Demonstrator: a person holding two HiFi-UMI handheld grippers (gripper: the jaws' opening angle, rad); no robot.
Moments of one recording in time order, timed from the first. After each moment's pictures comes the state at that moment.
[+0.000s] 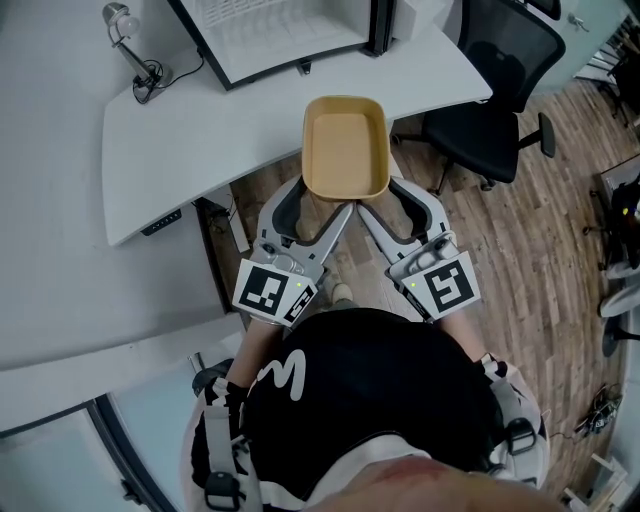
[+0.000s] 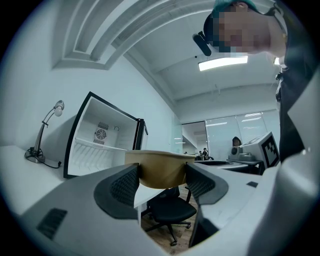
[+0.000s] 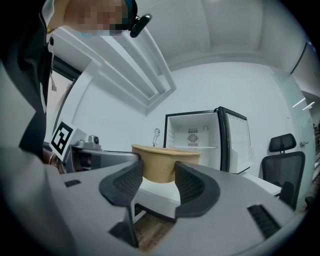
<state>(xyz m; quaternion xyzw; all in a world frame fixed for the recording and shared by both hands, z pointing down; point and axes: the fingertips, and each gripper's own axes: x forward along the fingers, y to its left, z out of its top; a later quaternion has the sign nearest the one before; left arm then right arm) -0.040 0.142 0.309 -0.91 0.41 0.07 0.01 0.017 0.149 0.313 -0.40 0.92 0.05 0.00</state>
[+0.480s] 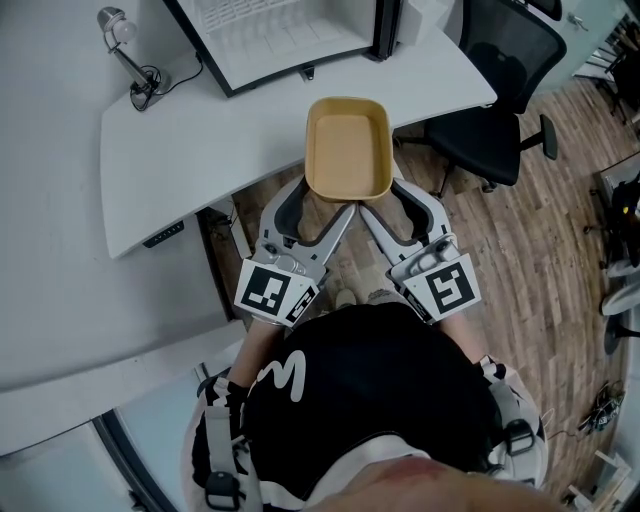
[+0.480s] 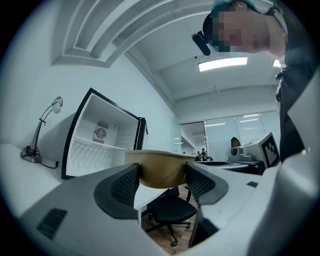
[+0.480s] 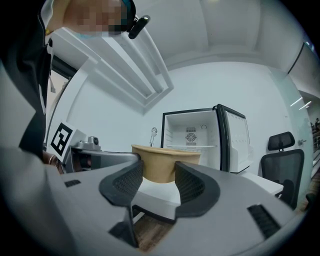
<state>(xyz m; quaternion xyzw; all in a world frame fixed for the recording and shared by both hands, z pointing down) -0.052 0.115 0.315 -0.91 0.40 0.07 0.01 0.005 0.124 0.321 -0.41 0.91 0.04 0.01</state>
